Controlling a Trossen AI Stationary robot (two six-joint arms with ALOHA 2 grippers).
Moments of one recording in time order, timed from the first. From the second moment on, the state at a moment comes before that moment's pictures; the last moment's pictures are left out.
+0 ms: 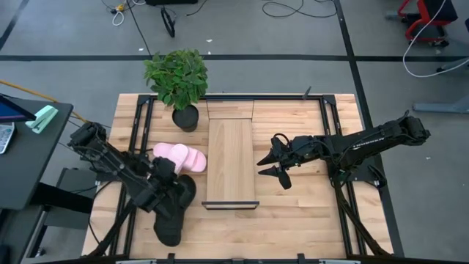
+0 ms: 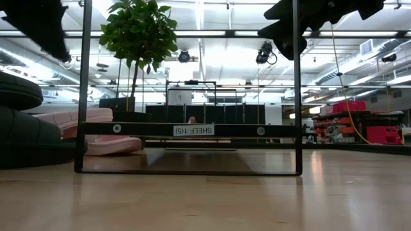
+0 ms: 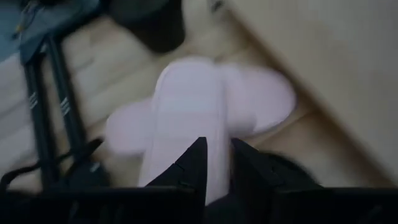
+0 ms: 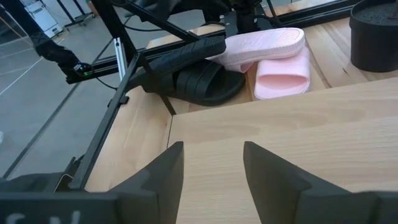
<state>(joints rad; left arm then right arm) -0.72 1.52 1.18 -1.56 -0.65 -1.82 0.12 1.16 0.69 0.09 -0.08 0.31</state>
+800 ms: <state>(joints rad) -0.52 1.47 1.18 -1.34 -0.46 -1.61 0.12 1.16 0.69 0.06 -0.08 0.31</state>
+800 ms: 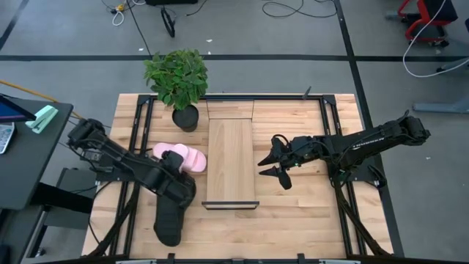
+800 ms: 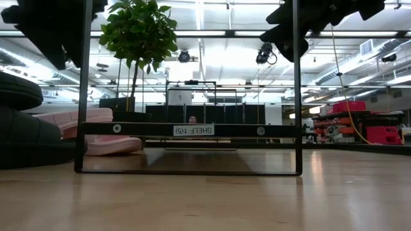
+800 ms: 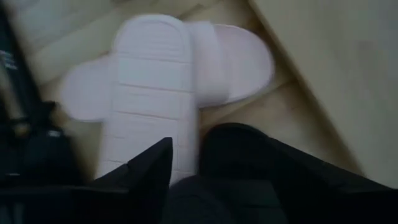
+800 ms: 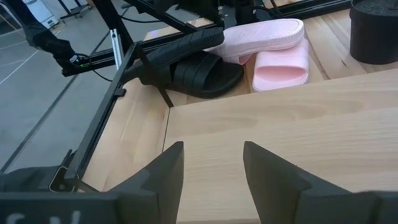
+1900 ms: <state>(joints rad) -0.49 1.61 1.18 -1.42 -0.17 -1.62 0.12 1.16 0.69 0.04 -0.08 0.30</state>
